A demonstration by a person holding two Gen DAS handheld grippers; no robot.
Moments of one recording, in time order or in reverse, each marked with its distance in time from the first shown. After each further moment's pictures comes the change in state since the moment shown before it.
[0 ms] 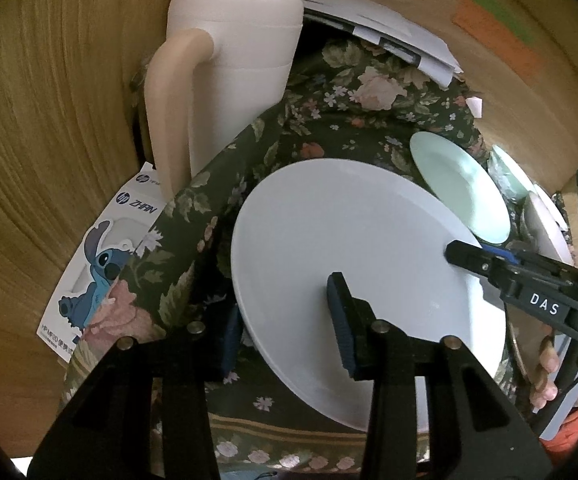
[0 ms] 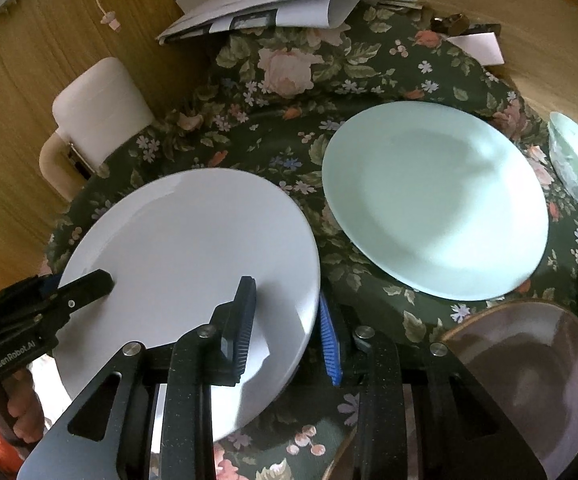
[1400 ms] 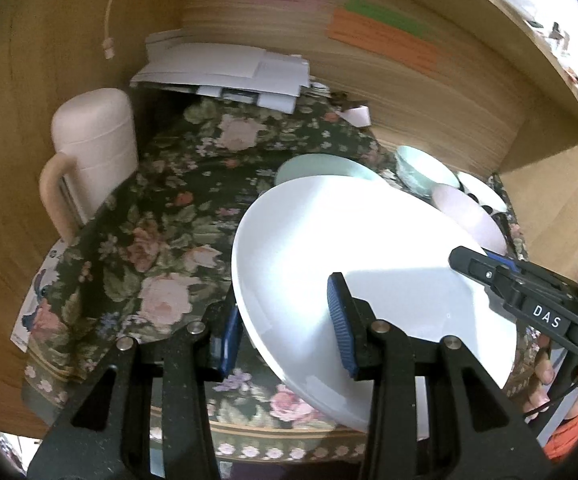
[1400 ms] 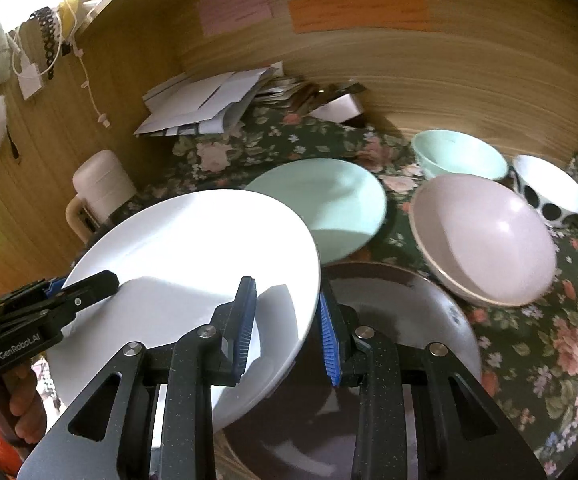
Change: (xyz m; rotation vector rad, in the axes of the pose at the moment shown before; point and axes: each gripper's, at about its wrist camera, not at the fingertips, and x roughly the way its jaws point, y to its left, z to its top) left arm -0.051 -0.117 -0.011 0.164 -0.110 -0.114; right arm -0.127 -0.063 -0.050 0.113 -0.234 -0.097
